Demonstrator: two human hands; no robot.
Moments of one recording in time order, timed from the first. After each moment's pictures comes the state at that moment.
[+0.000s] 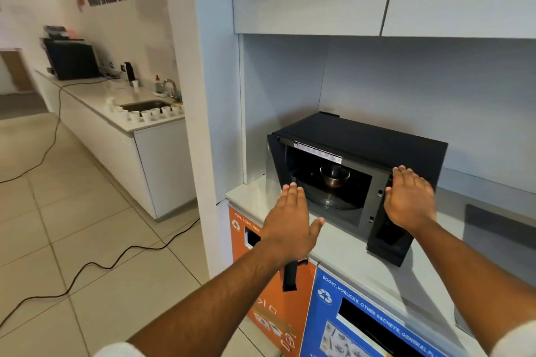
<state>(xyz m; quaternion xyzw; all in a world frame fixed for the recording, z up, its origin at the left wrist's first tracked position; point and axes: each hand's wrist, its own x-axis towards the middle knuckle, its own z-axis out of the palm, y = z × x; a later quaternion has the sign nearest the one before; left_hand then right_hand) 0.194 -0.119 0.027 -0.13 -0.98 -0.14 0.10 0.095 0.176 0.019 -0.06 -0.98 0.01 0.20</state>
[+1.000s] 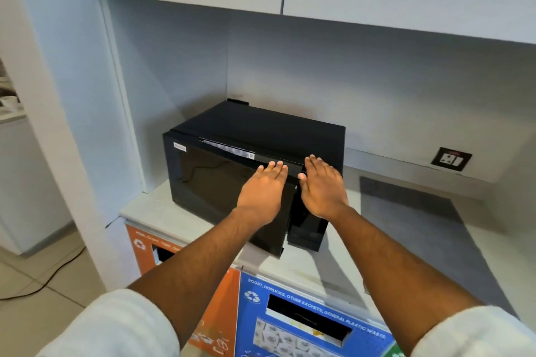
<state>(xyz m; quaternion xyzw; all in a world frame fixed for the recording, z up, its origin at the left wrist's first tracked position) 0.071 -0.003 0.035 -0.34 -0.92 -0.10 0.15 0.090 0.175 0.028 -0.07 -0.98 0.05 0.16</state>
